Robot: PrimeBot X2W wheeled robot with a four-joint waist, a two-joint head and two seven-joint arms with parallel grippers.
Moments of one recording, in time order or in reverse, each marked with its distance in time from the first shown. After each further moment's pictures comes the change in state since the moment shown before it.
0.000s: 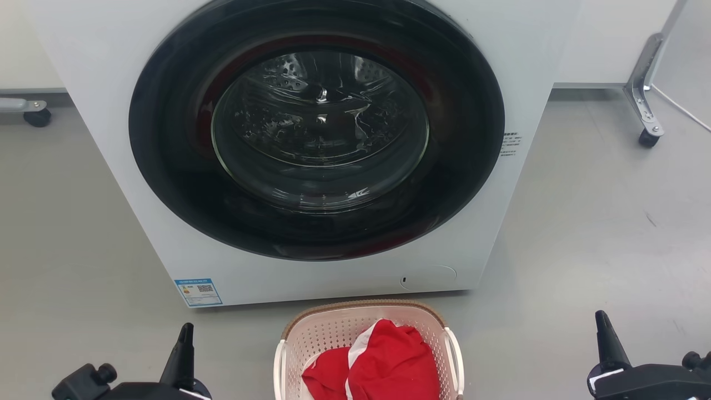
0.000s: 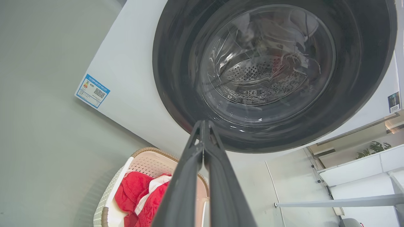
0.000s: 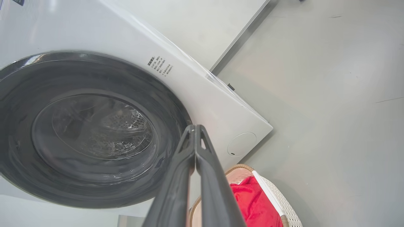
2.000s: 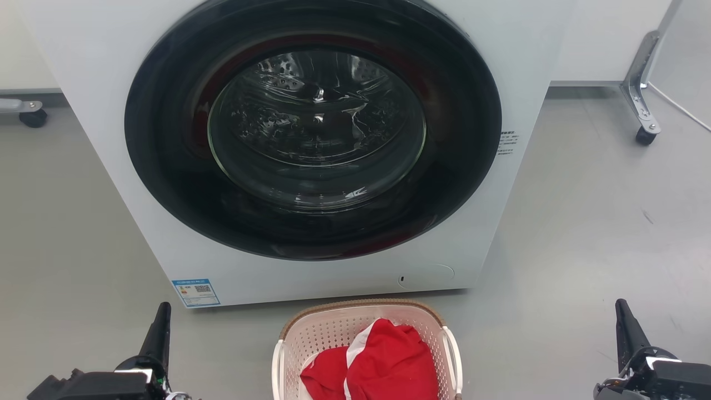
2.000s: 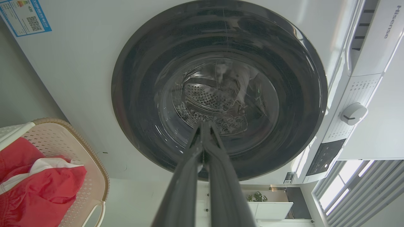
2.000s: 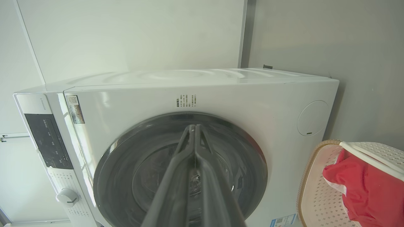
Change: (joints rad) left arm -0.082 -0.052 0.167 0.088 -0.586 -0.114 0.138; right arm -0.058 0.076 -0.185 0.051 0.568 0.107 0.157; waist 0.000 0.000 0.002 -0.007
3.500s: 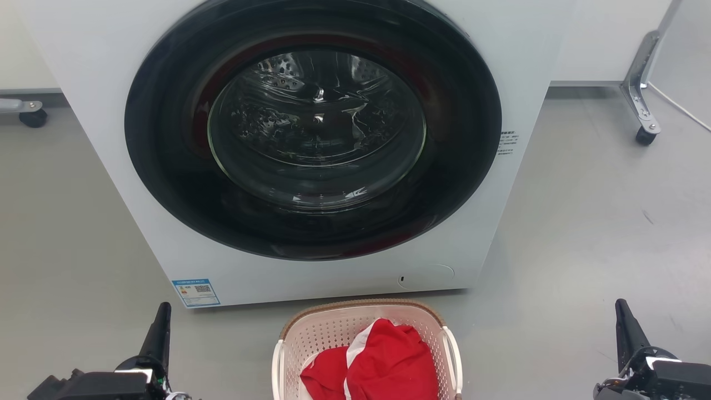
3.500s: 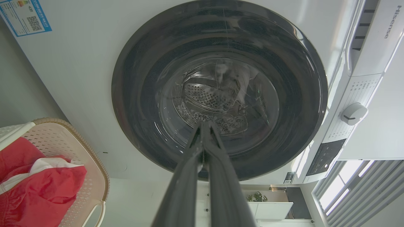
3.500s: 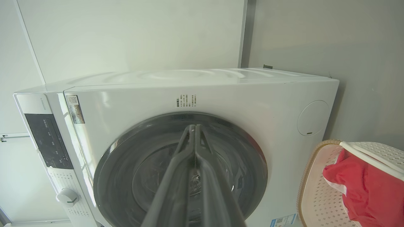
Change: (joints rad) left arm 0.000 0.000 0.000 0.001 0.000 0.000 0.000; right arm 0.000 0.000 0.000 0.000 0.000 0.000 0.000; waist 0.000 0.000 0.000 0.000
